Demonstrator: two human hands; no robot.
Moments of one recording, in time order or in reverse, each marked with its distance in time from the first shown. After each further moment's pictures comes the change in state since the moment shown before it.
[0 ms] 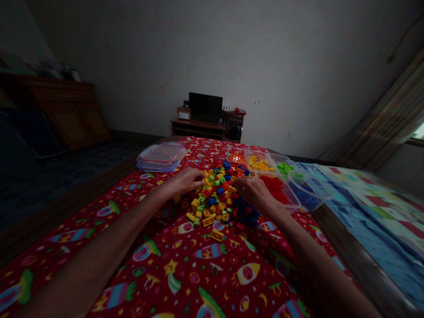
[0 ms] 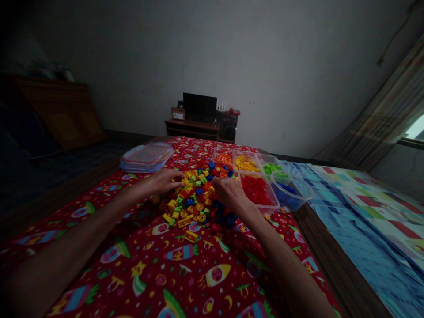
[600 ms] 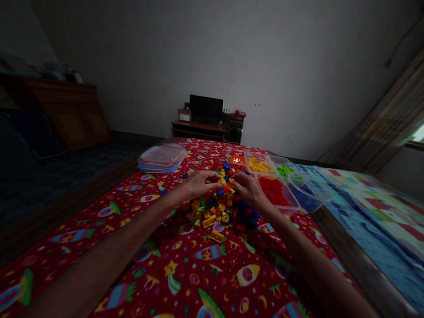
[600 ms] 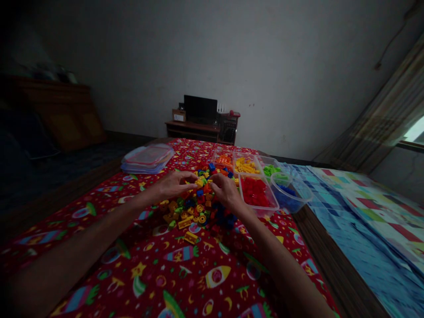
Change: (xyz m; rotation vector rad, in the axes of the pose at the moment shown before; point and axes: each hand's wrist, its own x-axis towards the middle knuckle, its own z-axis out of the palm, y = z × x) left_hand 0.003 0.051 0.005 -0.371 0.087 0.012; right_hand 0.010 0.000 0.021 0.786 0.253 0.075
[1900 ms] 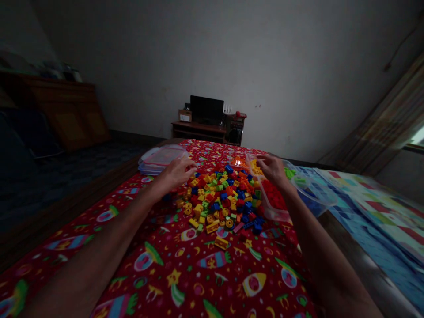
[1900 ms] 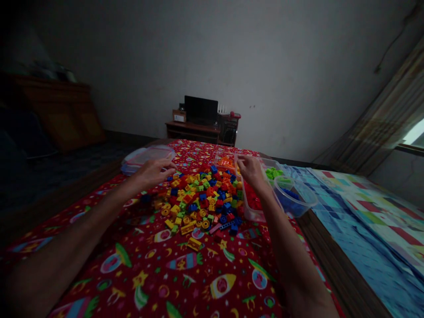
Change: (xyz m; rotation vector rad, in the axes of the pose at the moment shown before) left_hand -0.001 -0.034 -0.060 0.302 0.263 -0.104; right_hand 0.059 0.022 -0.064 -0.379 0.234 0.145
